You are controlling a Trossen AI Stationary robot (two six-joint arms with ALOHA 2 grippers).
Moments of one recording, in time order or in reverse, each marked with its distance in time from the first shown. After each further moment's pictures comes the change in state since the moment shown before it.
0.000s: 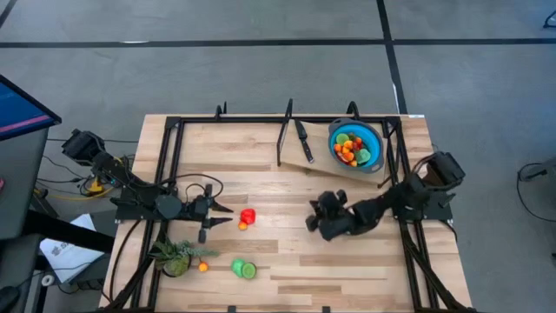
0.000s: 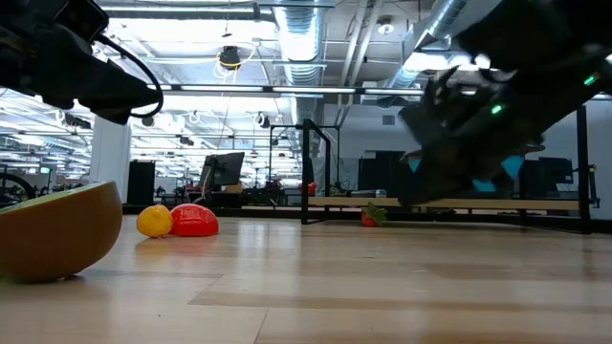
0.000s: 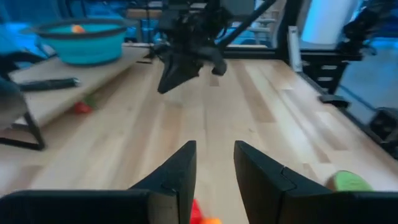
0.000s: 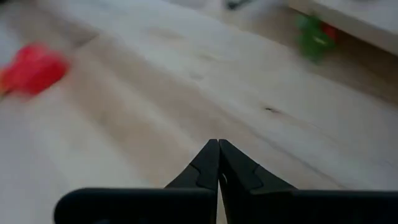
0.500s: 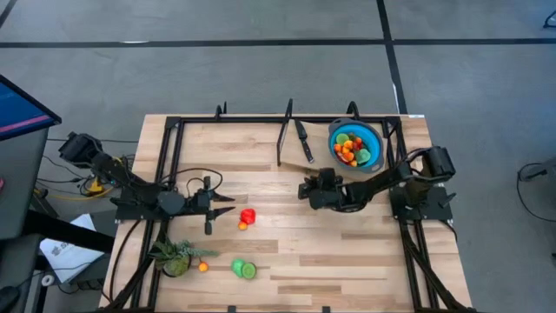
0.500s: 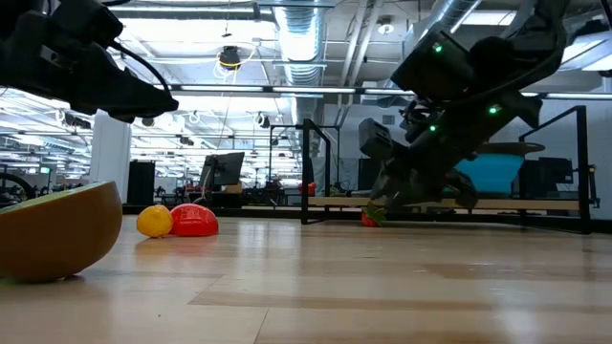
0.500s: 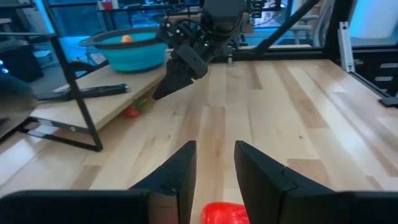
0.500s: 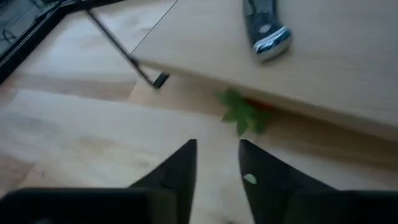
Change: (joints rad) left arm 0.084 0.000 0.000 0.007 -0.079 0.076; right arm -0.282 0.040 -0.001 0.145 -0.005 0.160
